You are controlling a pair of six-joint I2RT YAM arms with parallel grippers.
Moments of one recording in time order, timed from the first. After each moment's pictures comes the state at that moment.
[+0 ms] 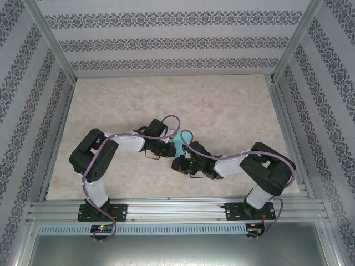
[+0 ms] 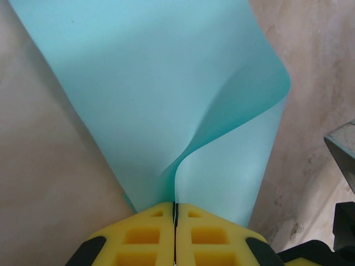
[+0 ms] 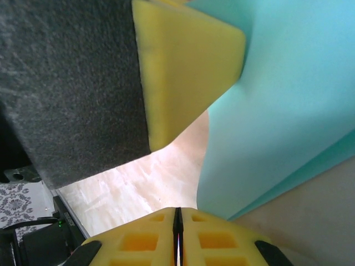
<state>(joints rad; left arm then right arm) -0.57 1.82 0.94 -0.19 0.50 -0.37 0.85 1.64 0.51 0.41 -0.37 1.13</state>
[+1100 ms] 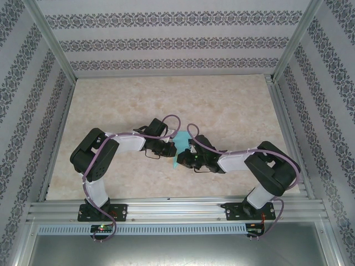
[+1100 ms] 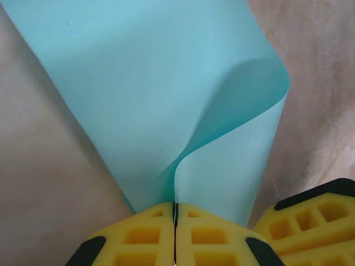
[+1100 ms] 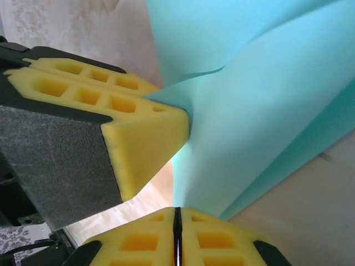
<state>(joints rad) -0.57 1.83 0.95 -0.19 0.50 -0.37 0.73 1.62 0.54 0.31 -0.40 1.07</state>
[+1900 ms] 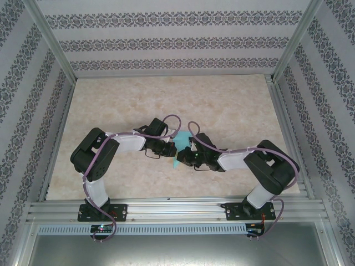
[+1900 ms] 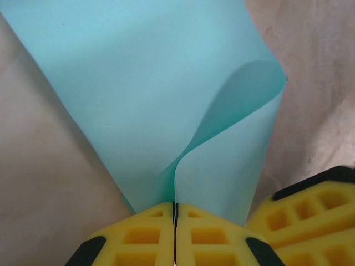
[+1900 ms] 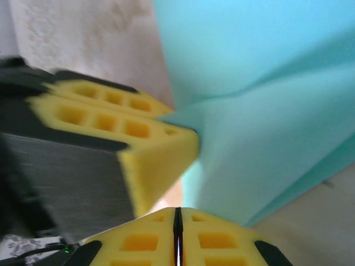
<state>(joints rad) -0.57 1.84 0.96 -0.20 0.50 -0.35 0.69 1.61 0.55 0.33 -0.42 1.07</state>
